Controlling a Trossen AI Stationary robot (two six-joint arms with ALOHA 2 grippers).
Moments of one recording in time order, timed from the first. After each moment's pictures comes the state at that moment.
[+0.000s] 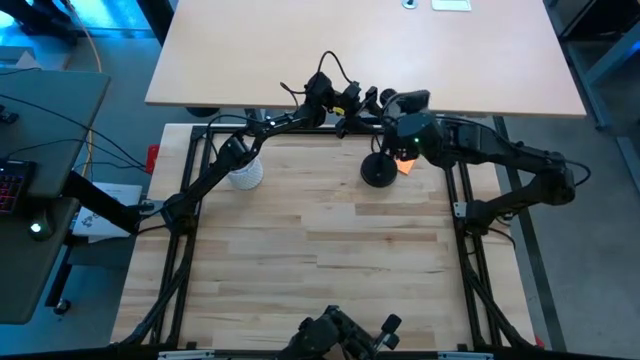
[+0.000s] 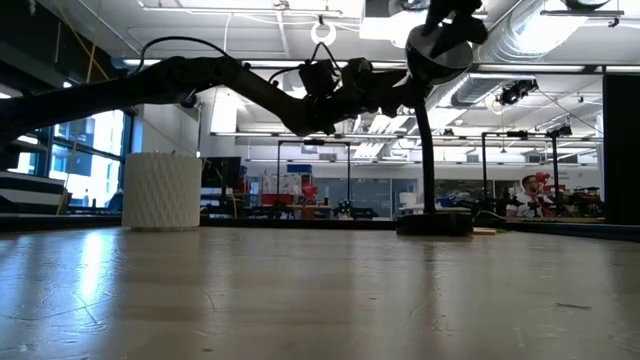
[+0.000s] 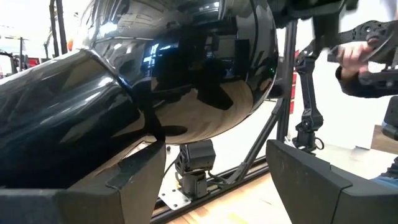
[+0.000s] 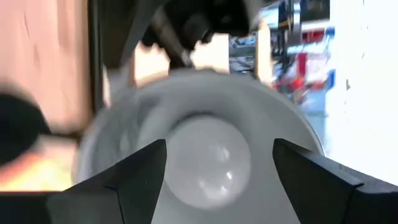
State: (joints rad) left arm 0.60 2.65 2.36 0.84 1.22 -0.47; right arm -0.21 1.28 1.41 -0.83 0.87 -0.86
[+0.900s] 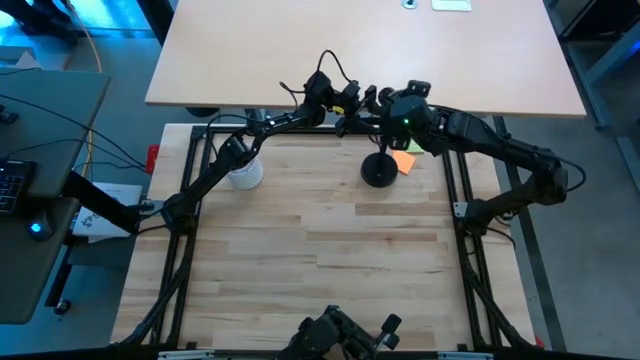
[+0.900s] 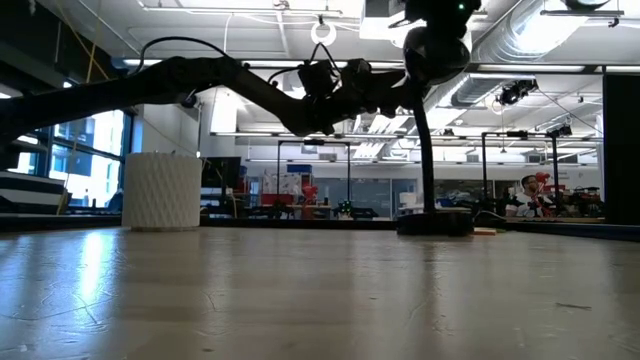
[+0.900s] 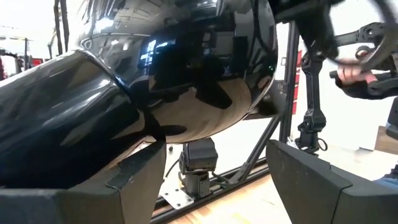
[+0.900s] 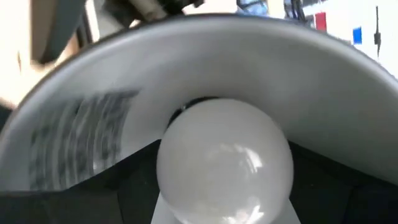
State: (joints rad) left arm 0.60 2.65 2.36 0.84 1.22 -0.47; right arm -0.37 1.34 1.41 -0.77 0.78 -0.71
